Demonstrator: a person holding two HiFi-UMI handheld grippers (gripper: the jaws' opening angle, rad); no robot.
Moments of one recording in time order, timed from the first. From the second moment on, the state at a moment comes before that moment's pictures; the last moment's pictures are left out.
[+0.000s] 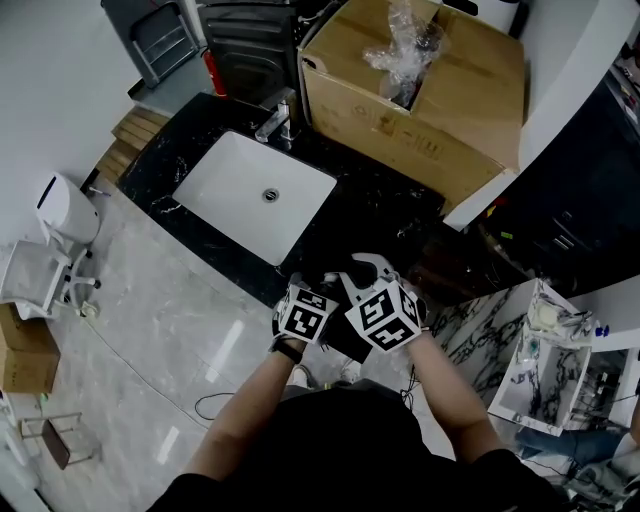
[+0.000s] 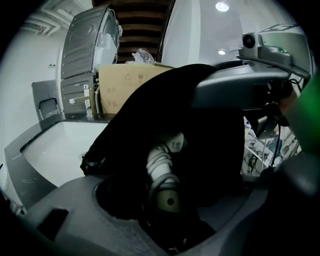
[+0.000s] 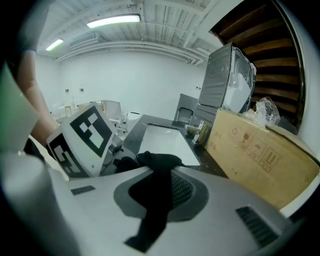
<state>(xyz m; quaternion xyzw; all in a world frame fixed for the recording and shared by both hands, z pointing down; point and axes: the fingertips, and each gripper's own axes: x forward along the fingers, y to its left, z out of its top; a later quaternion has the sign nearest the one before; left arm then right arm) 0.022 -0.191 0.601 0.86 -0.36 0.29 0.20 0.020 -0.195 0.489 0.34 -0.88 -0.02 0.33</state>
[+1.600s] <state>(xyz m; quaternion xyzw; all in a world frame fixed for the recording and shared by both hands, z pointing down) 0.033 -0.214 0.608 0.87 -0.34 0.27 0.23 0.060 -0.191 0.507 0.41 -0.85 -0.04 0.34</state>
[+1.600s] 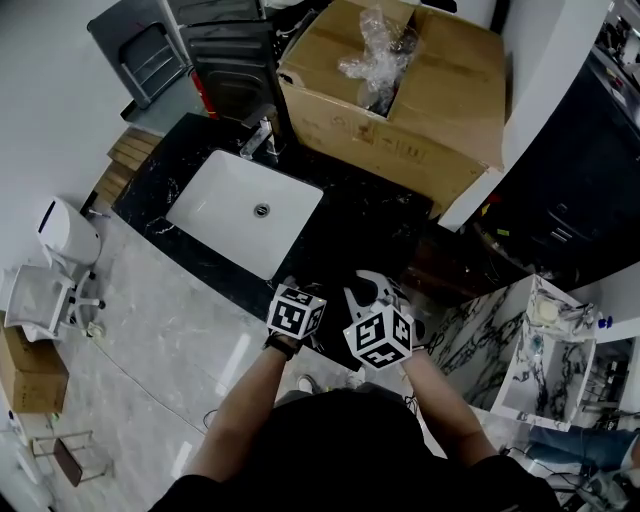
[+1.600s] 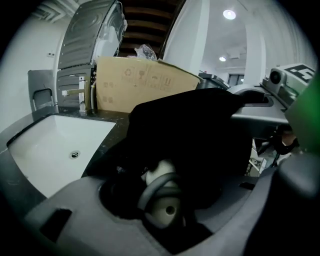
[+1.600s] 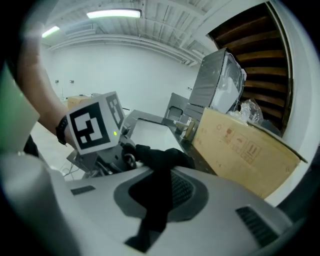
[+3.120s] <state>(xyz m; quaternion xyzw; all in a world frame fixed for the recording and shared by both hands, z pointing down) 0.026 -0.125 0.526 0.94 -0.19 0.09 0.26 0.107 -0.244 0.471 0.41 -0.87 0.02 0.27</state>
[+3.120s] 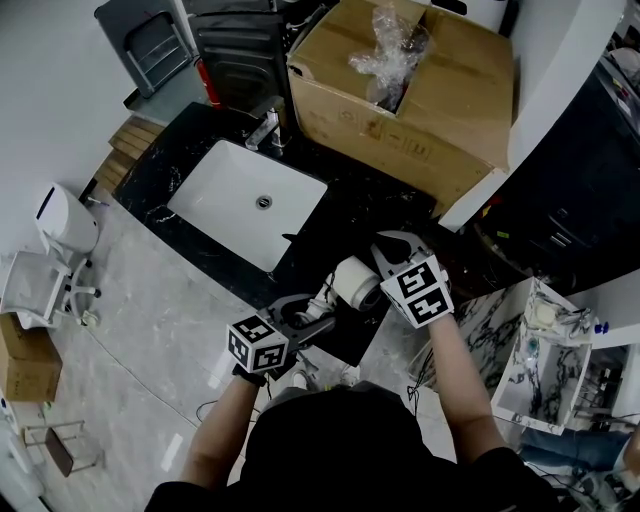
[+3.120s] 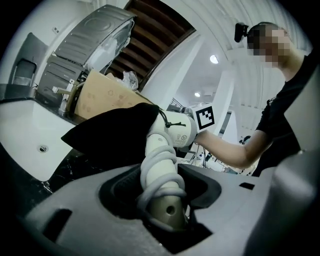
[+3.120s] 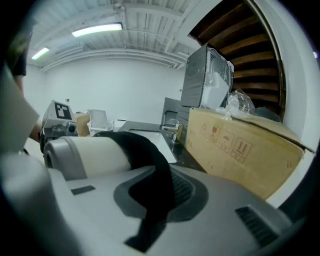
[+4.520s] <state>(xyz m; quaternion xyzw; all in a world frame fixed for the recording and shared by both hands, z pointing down) -0.065 -0.135 0.486 0.92 -0.33 0.03 0.20 0.051 -0.167 0.550 0.38 -0.80 -0.02 0.46</state>
